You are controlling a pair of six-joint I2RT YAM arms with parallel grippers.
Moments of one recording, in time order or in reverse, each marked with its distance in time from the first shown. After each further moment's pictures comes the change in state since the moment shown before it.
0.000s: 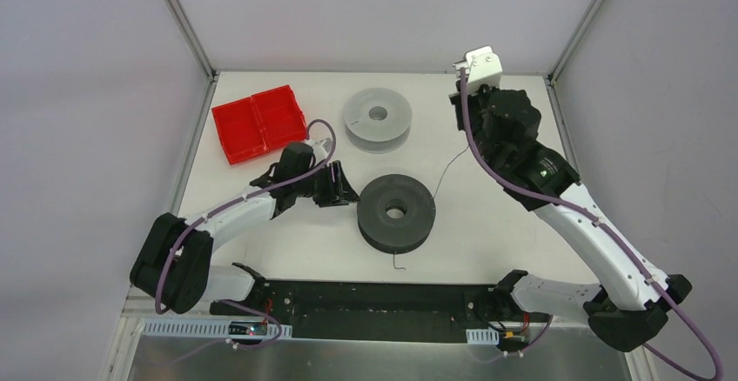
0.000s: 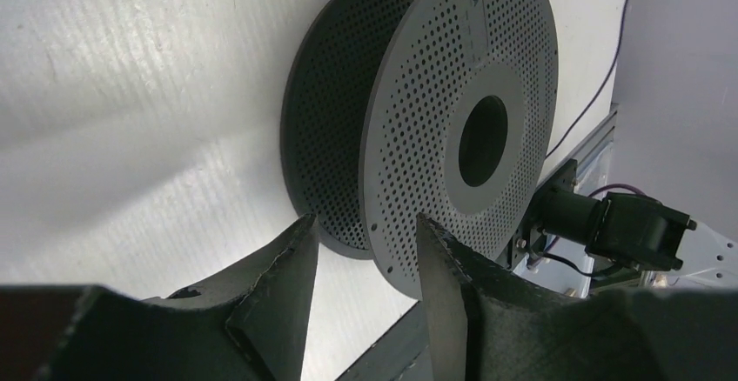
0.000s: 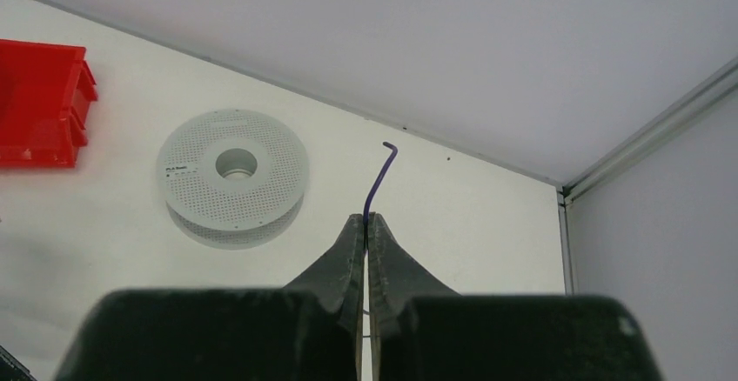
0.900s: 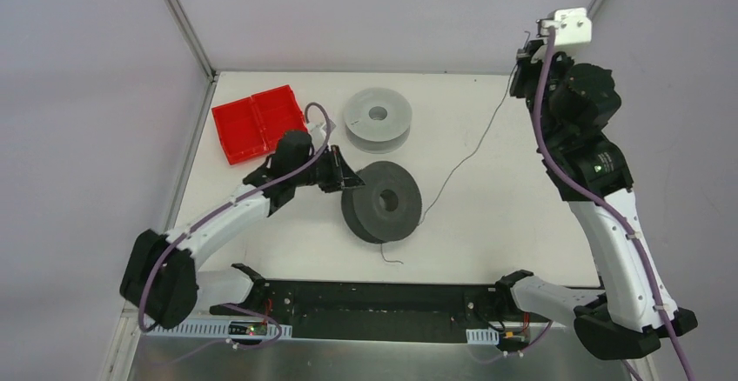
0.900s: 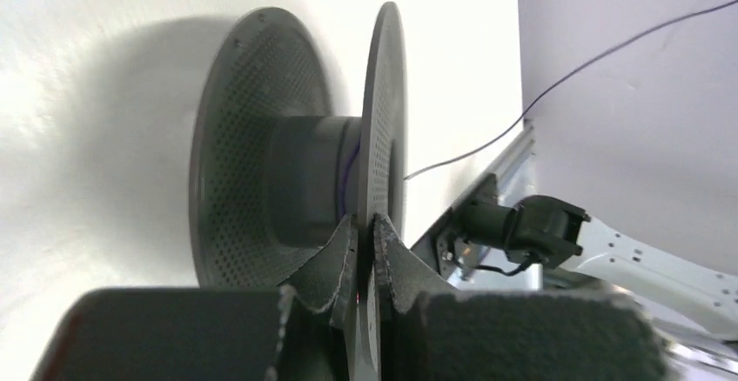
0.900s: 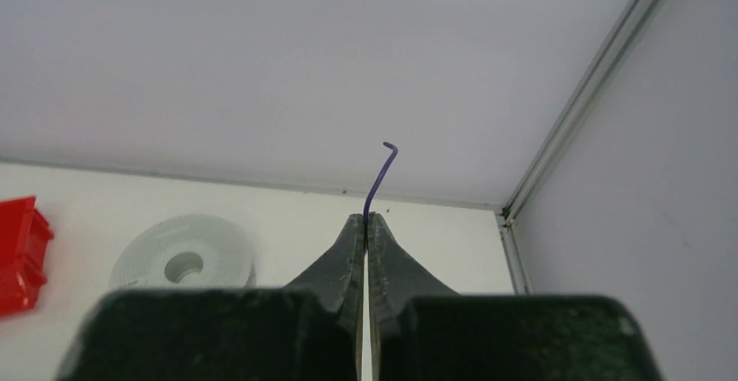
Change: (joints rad) left arm -0.048 0.002 0.069 0.105 0.041 -0.134; right arm -0.282 -0.031 0.185 -0.045 -0.131 0.061
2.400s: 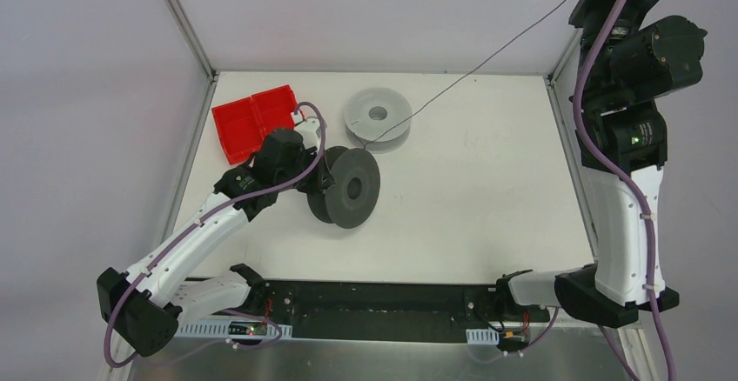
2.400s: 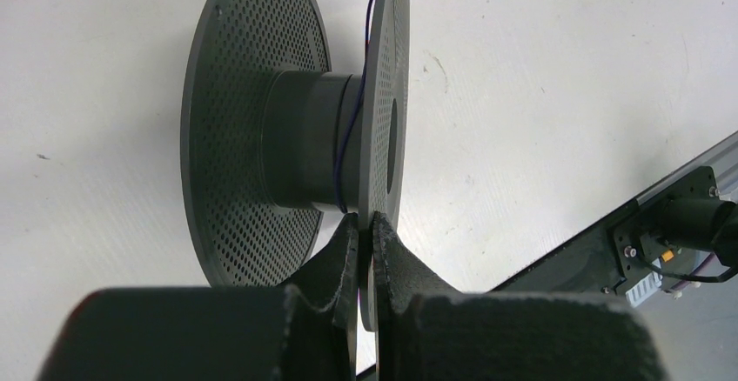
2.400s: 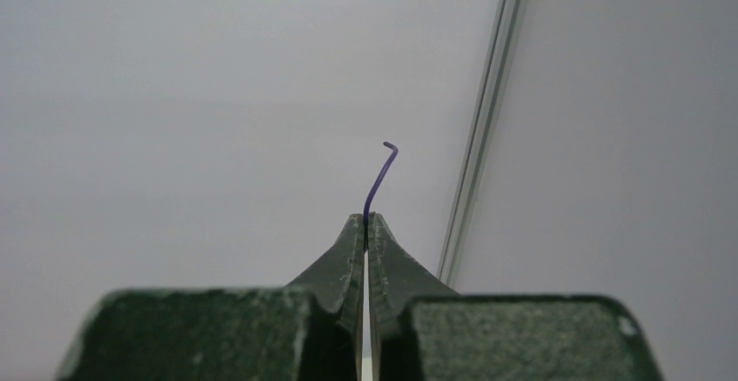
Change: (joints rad) left arm -0.072 -0.250 0.246 -0.621 -0.451 0.476; right arm -0.134 0.221 0.516 0.124 0.059 -0.196
